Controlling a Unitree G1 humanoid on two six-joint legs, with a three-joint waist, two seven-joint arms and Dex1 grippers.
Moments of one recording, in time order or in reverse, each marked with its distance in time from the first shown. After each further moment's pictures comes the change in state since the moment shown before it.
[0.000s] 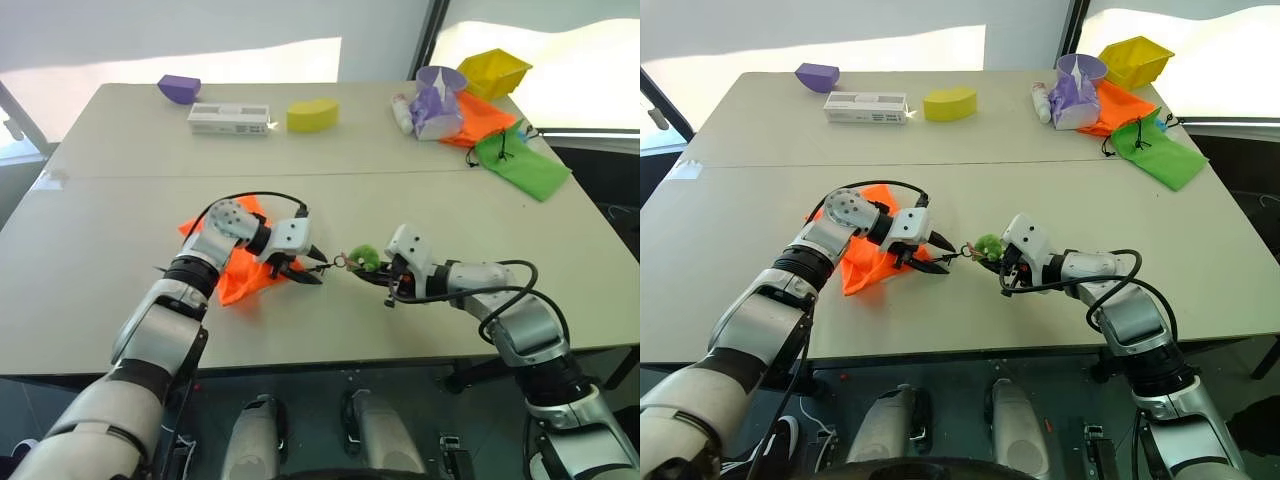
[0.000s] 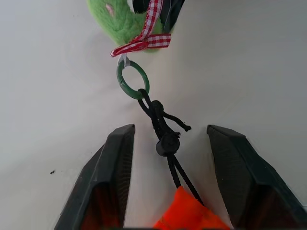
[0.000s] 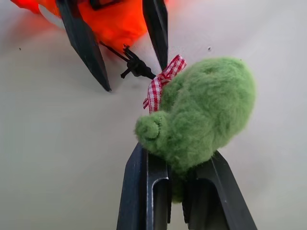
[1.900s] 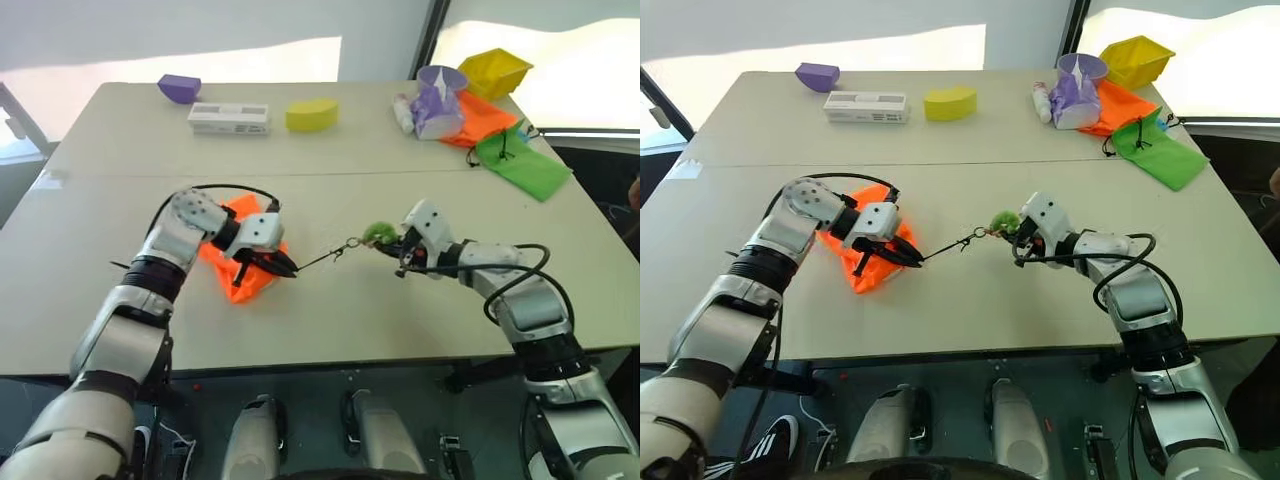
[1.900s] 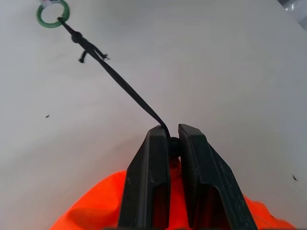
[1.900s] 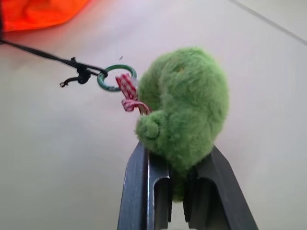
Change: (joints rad) left arm 0.095 0.226 0.005 -0.321 -0.116 0.160 -0.159; right arm -0.125 0.022 -0.073 0.212 -0.053 -0.089 -0.103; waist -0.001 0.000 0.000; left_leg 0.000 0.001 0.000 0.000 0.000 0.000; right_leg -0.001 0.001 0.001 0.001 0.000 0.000
